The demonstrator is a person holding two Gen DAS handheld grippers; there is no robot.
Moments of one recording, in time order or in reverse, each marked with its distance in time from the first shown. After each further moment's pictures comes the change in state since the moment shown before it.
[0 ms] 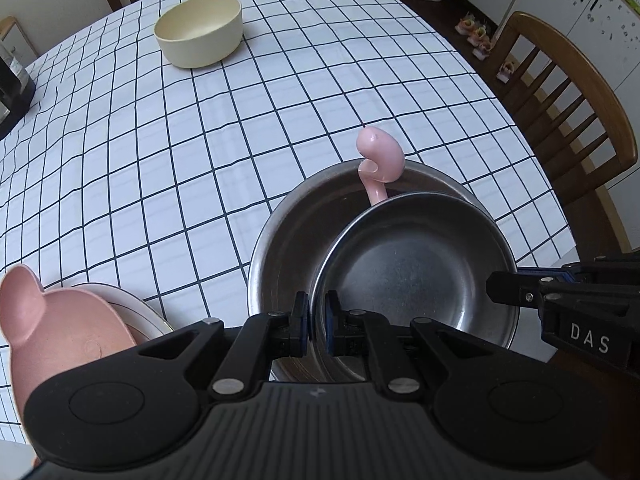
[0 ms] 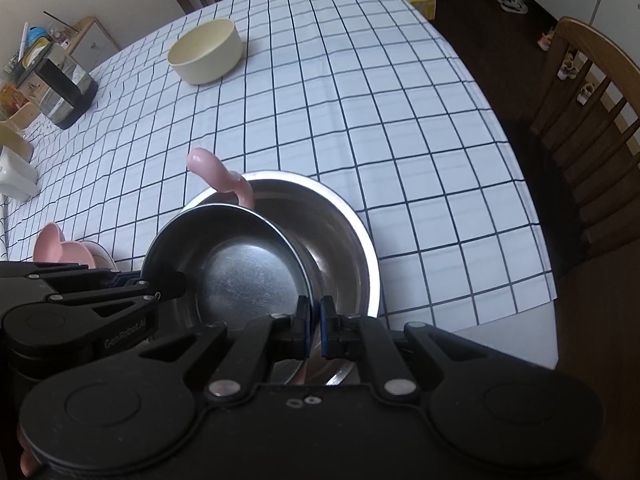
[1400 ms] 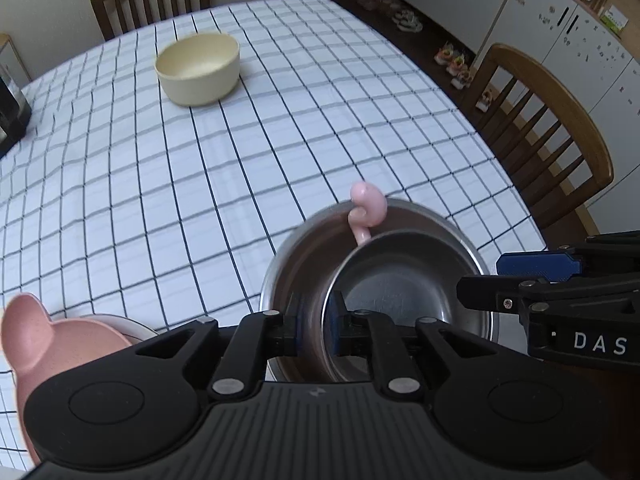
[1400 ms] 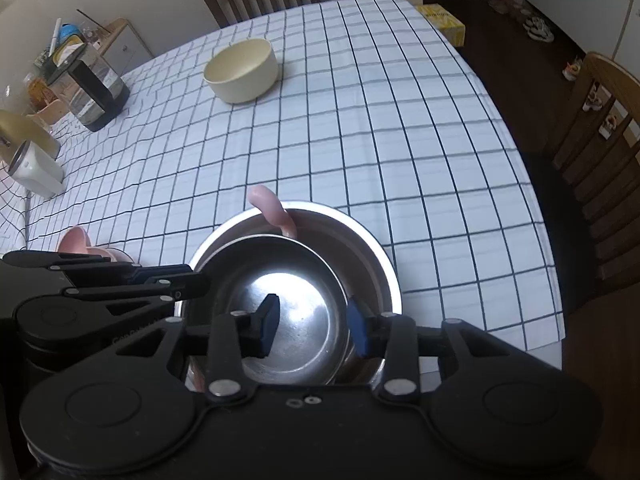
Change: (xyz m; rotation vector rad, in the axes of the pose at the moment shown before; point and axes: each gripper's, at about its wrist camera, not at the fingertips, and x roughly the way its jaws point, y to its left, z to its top) left arm -0.027 0.017 0.003 0.008 -0.122 -0.061; right arm -0.018 0.013 0.011 -0.087 -0.072 0.056
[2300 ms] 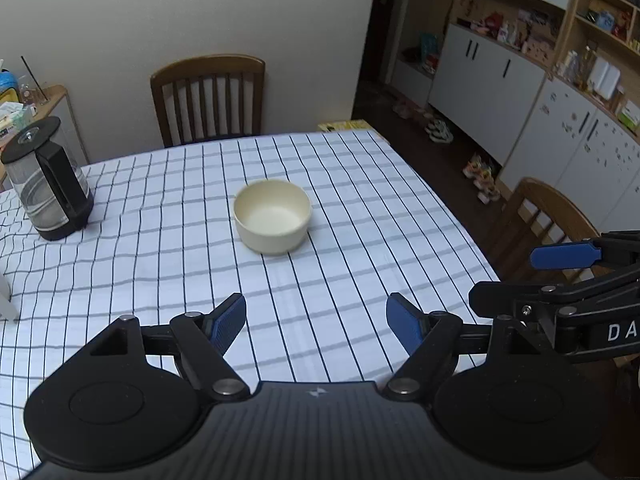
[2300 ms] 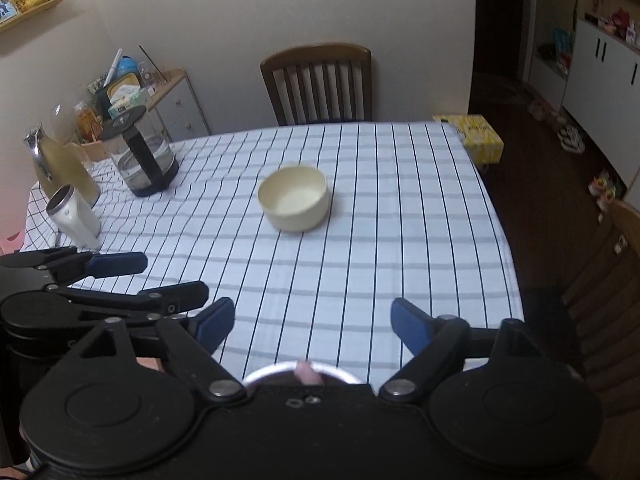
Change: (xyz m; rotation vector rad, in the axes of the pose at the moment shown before) left arm -0.066 0.056 0.072 -0.106 -0.311 0.069; right arm -0.045 0.037 0.095 -0.196 -0.234 0.041
